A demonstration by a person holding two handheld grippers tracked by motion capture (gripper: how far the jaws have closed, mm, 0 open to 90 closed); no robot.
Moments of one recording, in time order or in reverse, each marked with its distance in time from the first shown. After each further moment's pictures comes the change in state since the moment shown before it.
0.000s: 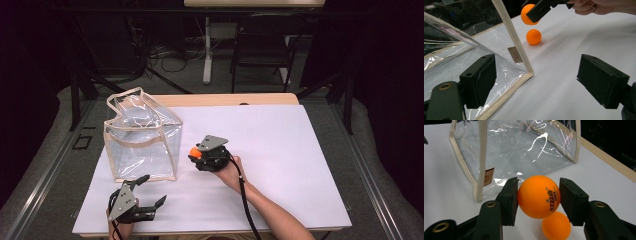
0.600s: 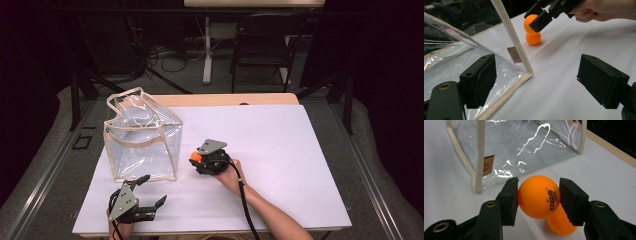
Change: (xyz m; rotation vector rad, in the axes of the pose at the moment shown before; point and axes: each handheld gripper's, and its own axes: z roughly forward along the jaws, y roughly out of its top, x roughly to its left) left arm 0.000 0.000 0.001 0.002 -0.002 0.000; right arm 0.004 -0.014 0.008 0.031 0.004 0.009
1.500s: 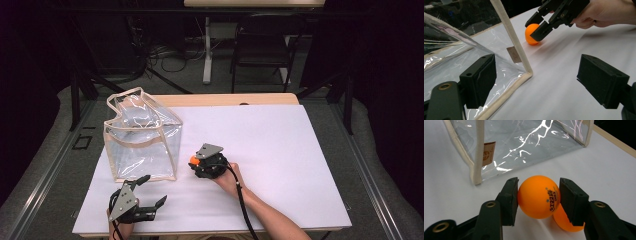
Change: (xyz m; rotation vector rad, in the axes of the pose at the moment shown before) left arm 0.000 0.000 0.000 0.003 -0.002 0.001; right arm 0.008 -0.010 0.010 0.031 -0.010 -0.016
